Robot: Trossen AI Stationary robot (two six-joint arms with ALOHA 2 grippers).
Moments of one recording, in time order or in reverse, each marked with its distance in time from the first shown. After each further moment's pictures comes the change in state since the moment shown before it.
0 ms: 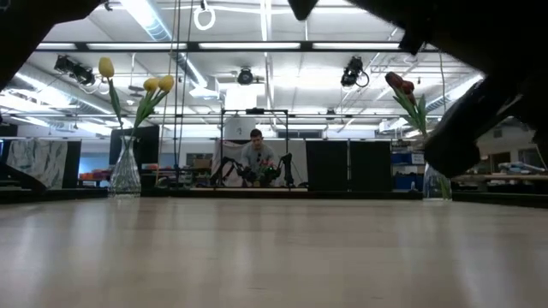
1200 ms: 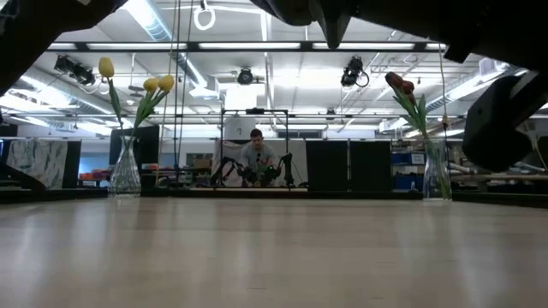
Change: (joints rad) left arm 0.029 0.037 0.001 0.273 -0.042 -0.057; right arm 0.019 -0.012 0.000 0.019 0.010 -0.016
